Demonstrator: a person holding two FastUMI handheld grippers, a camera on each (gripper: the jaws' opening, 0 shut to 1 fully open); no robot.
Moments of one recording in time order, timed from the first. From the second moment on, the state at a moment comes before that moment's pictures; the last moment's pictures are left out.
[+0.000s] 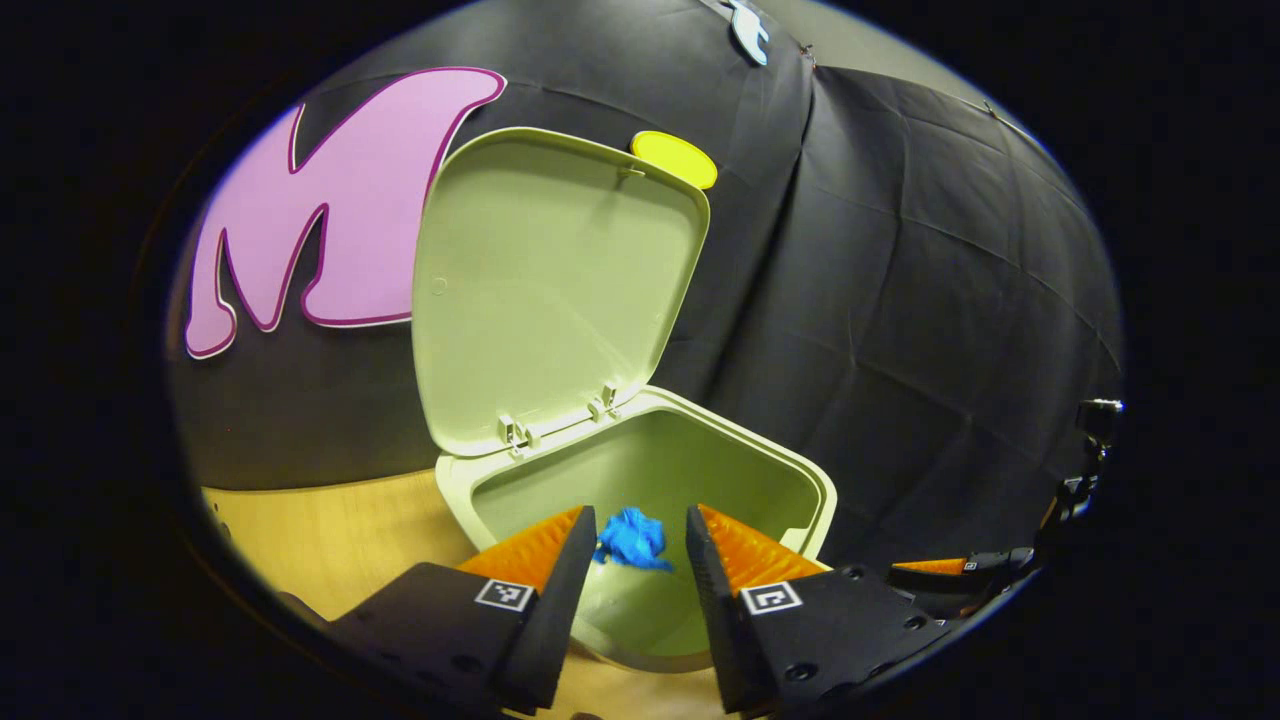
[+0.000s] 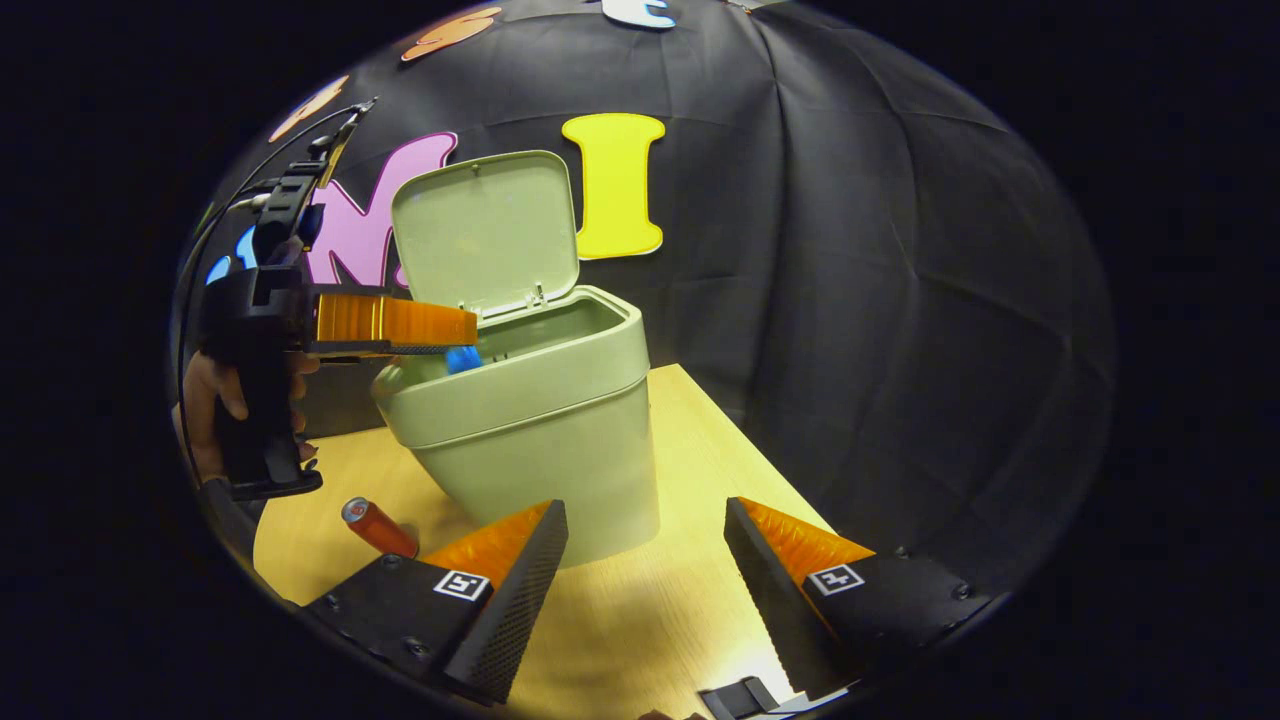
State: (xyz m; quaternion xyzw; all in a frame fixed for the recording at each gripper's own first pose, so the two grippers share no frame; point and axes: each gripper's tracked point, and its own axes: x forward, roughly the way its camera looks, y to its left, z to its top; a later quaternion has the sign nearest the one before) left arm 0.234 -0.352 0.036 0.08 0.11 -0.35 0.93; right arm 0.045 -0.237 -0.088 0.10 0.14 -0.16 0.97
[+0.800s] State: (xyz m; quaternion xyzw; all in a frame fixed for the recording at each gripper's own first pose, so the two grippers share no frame) left arm 0.169 -0.134 0.047 0.01 0.04 -0.17 0.98; right arm 0.061 -0.107 -0.078 0.05 0.16 0.00 0.99
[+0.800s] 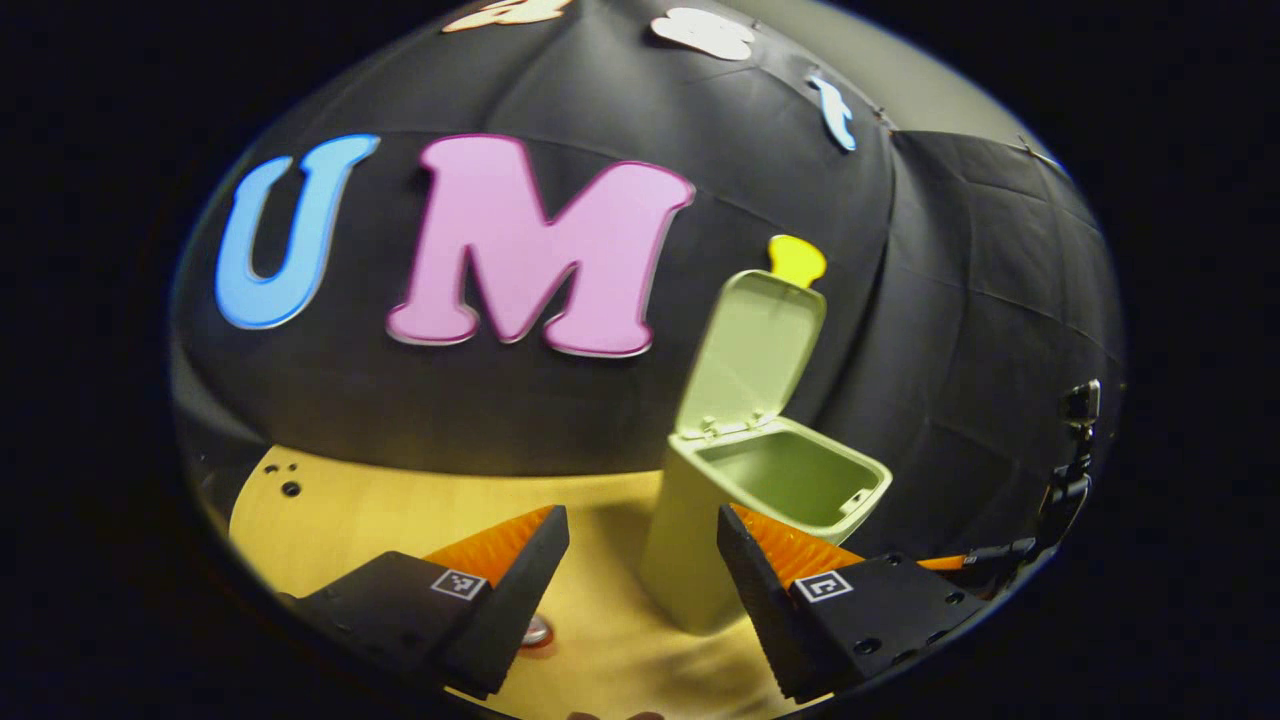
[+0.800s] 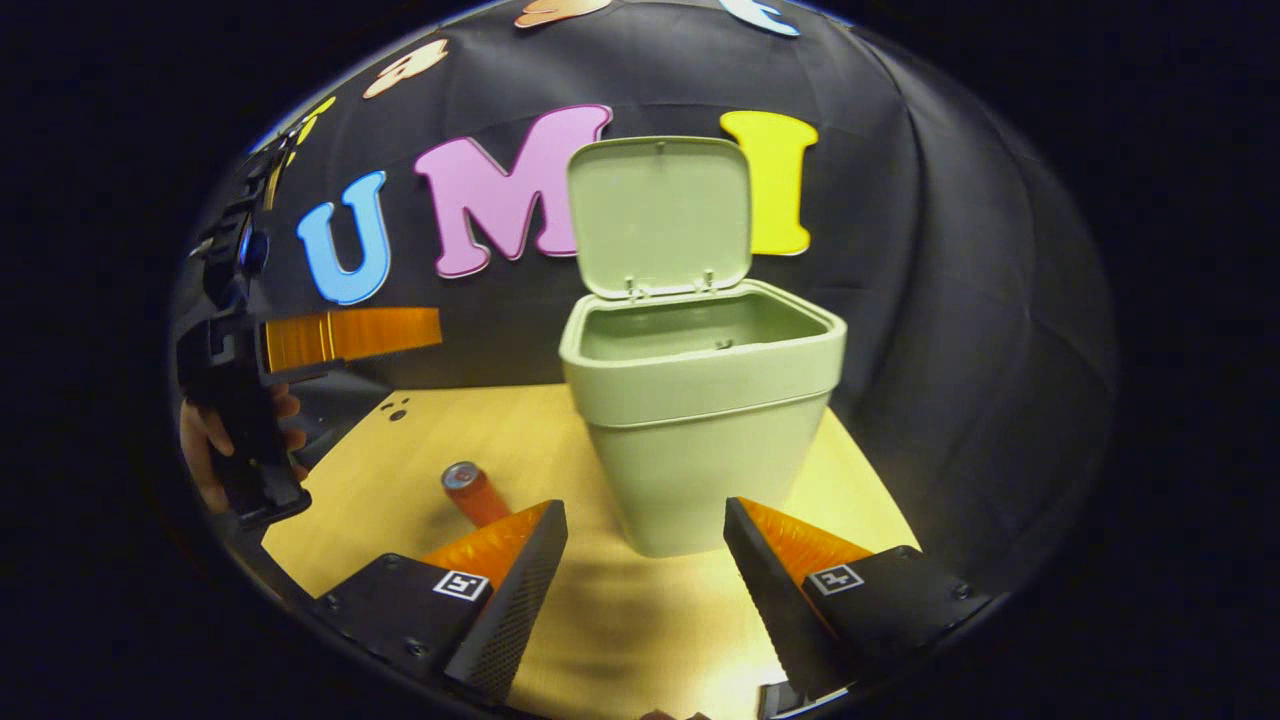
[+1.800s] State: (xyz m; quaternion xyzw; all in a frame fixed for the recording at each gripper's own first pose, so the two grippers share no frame) left arm 0.036 0.181 -0.100 -0.08 0.14 0.16 0.98; right arm 0.181 0.089 -0.190 -0.01 0.23 0.17 0.96
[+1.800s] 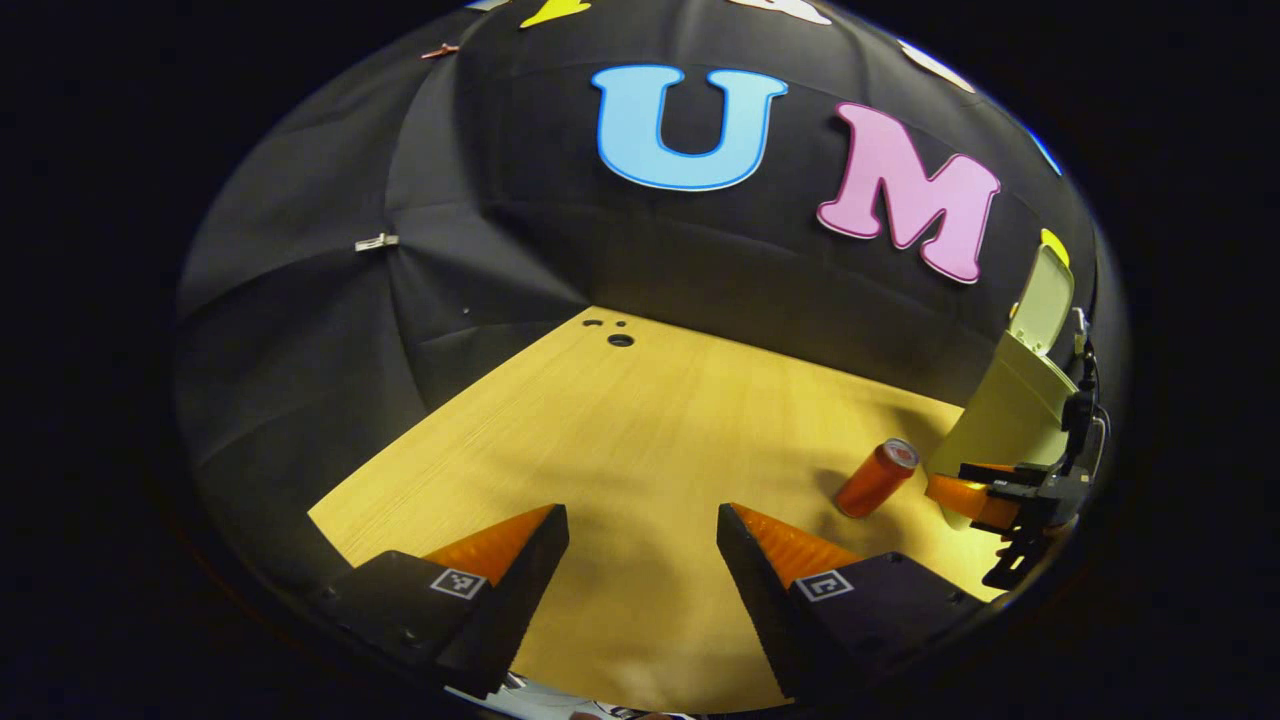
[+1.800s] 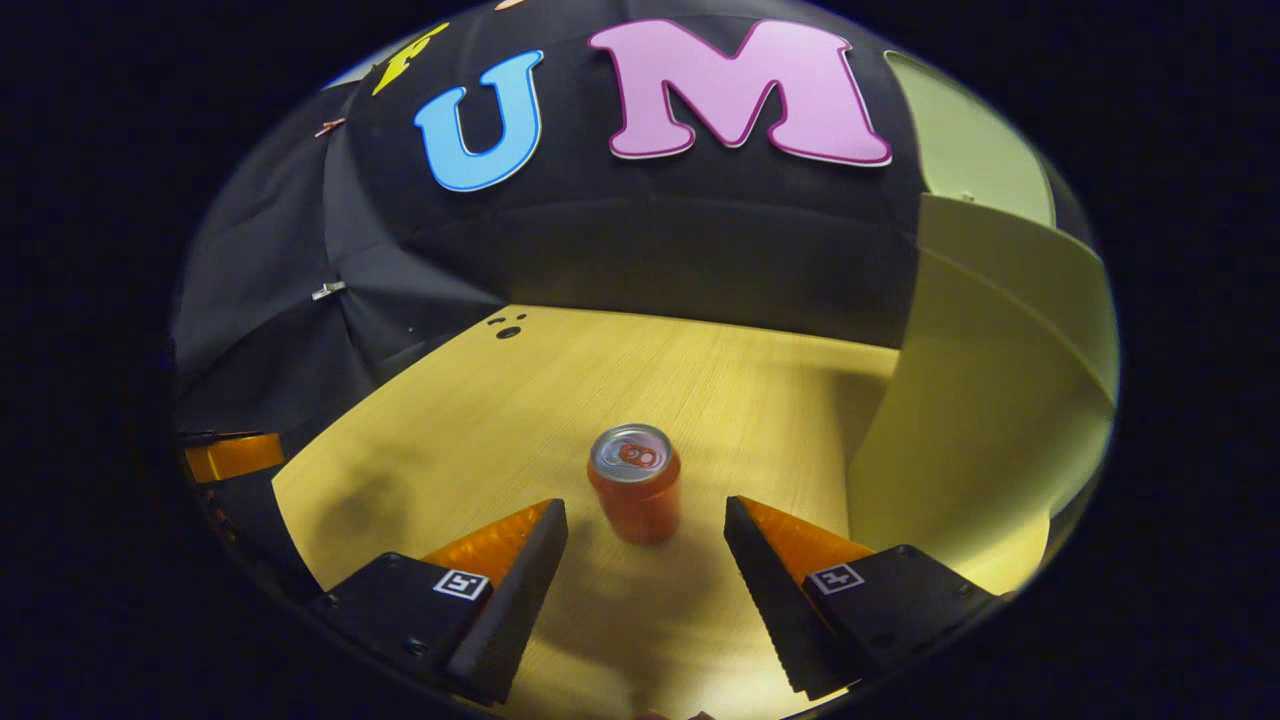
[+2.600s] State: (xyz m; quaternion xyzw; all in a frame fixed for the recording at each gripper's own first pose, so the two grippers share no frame) left arm 0.051 0.144 -0.132 -0.09 0.18 0.16 0.97; right arm 0.259 0.117 -0.258 -0.02 0.24 0.15 0.96
